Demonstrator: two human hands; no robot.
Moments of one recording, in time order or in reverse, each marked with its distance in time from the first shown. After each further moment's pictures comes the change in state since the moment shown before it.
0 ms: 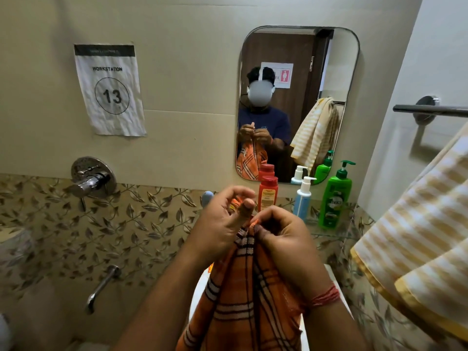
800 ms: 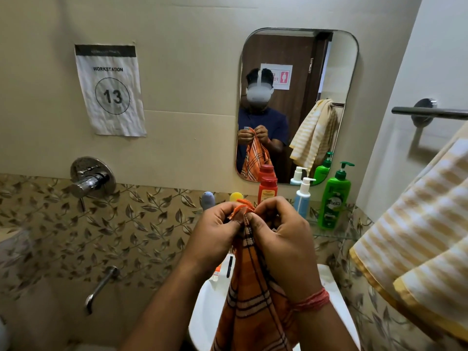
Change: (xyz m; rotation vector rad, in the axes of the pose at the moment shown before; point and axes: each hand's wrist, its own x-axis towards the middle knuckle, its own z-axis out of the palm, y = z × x) left_hand -0.011 -0.010 0.004 -0.148 0.073 -0.138; right_hand 0.000 -0.002 0.016 -0.241 0.276 -0.246
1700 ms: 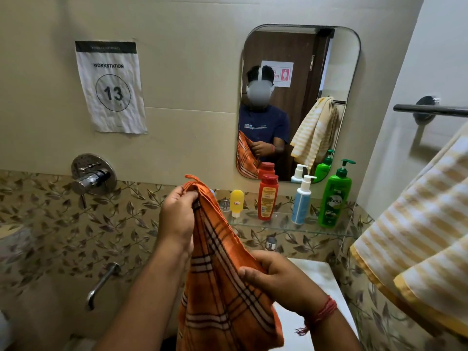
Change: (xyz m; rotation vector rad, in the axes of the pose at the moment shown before) left_hand 0.025 -0.001 -0.035 -0.343 0.512 -0.107; right_hand -0.031 0.057 -0.004 0.336 -0.794 0.377
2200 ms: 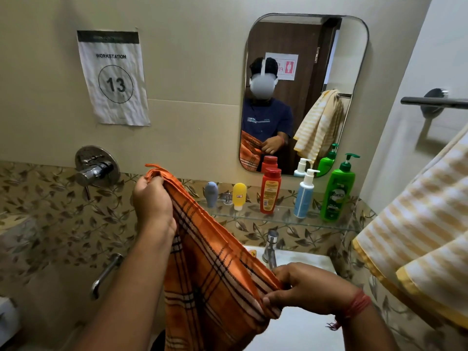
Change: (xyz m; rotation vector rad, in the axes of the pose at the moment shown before) left_hand 0.039 0.007 -0.029 0.008 0.407 0.077; right_hand -0.020 0.012 -0.033 -0.545 -0.249 0.190
